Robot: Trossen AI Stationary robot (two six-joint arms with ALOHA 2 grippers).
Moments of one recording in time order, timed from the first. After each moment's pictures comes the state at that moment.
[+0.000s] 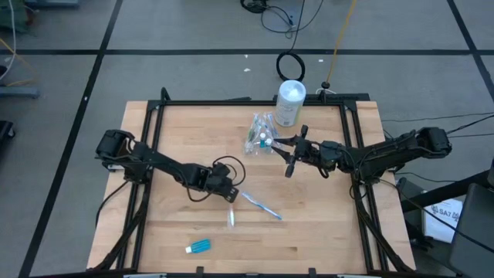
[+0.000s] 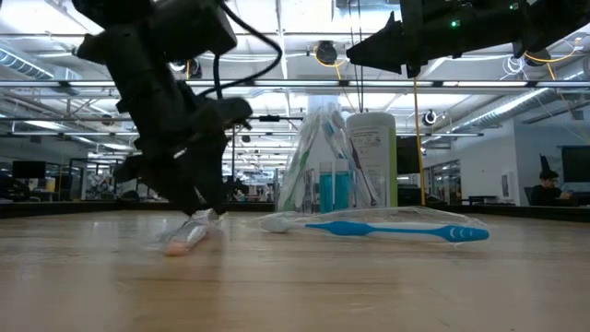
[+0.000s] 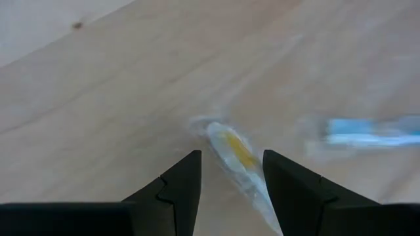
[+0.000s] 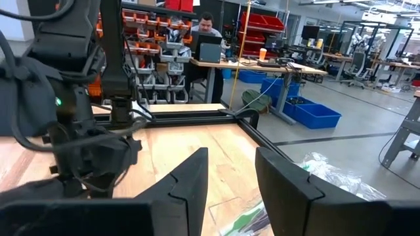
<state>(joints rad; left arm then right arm) -0.22 1.71 0.86 -0.26 -0.23 -1.15 0.05 1.19 0.51 0.67 0.41 -0.09</state>
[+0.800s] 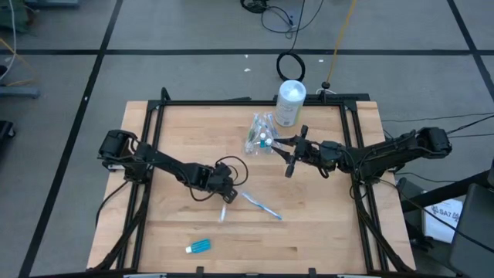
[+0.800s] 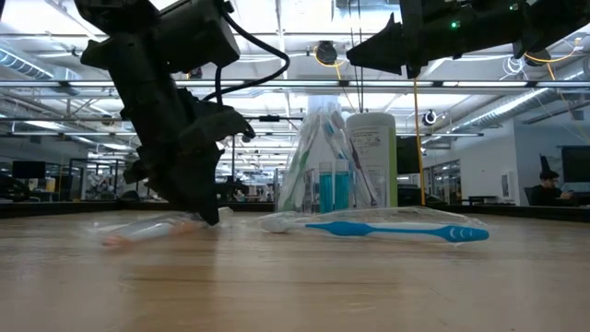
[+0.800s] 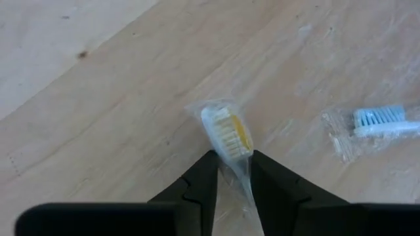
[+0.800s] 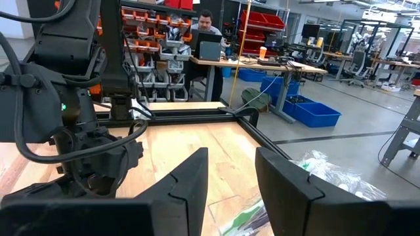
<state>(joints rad) -0.19 1.76 0.86 -0.27 -0.24 -0.98 0.05 1.19 0.51 0.66 0.41 -0.09</state>
